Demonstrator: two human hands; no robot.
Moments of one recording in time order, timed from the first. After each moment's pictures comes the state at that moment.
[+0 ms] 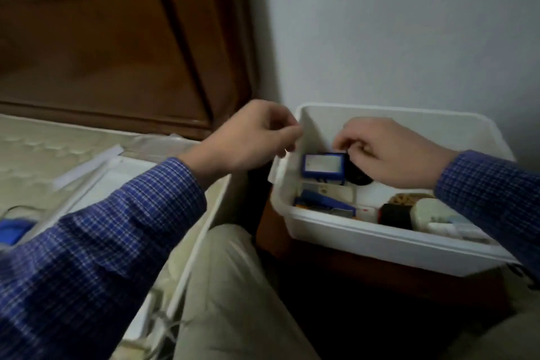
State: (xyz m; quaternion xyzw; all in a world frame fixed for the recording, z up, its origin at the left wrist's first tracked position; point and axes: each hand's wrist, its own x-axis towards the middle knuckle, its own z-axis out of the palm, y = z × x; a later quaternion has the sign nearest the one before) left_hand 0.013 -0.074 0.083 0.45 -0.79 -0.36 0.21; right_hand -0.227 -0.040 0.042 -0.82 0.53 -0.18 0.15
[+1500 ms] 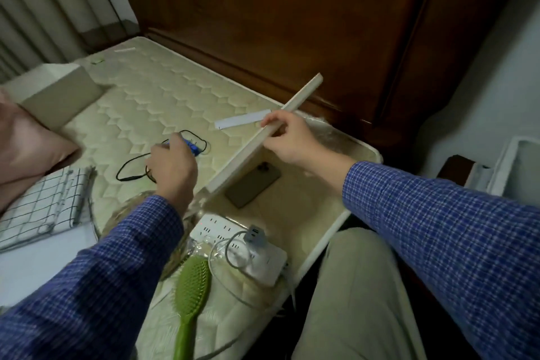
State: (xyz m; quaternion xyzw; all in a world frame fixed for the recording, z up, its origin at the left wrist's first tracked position) left_hand 0.404 0.009 -0.004 0.81 -0.15 -0.13 0.55; right_hand 0.216 -0.085 0.013 -0.70 0.39 -0.31 0.51
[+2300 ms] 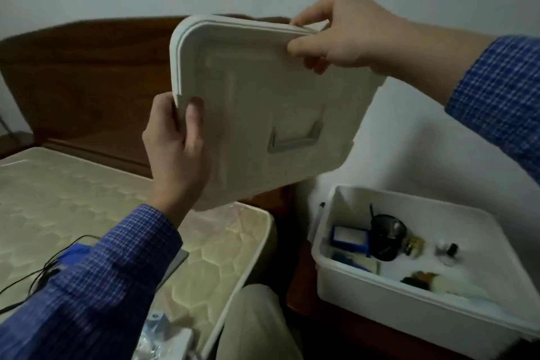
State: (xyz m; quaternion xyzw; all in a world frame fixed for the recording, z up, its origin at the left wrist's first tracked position) left_hand 0.159 0.004 0.191 0.45 -0.57 0.06 0.68; right_hand -0.078 -0.015 0.330 -0.77 0.48 -0.41 0.14
